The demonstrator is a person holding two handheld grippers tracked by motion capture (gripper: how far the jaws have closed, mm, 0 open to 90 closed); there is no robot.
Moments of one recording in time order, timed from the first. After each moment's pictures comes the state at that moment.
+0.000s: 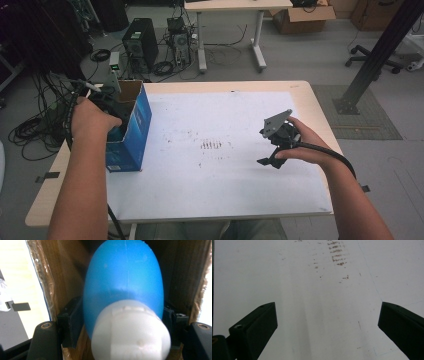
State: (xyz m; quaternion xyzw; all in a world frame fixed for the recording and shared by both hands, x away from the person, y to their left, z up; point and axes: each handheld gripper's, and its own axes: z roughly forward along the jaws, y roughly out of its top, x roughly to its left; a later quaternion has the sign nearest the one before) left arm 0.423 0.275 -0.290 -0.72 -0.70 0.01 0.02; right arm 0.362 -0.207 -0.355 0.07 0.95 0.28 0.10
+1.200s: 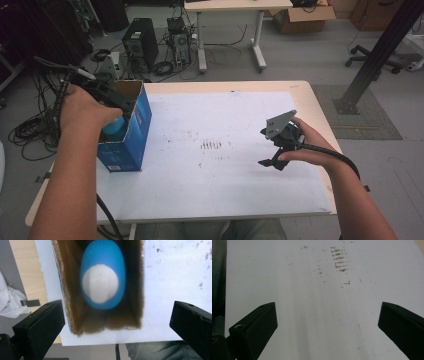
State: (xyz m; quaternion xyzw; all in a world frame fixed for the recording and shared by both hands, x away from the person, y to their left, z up) left arm 0.394 0.253 -0.229 -0.73 -0.68 -0.03 -0.01; right arm 0.350 -0.209 -0.342 0.06 0.95 0.29 0.11
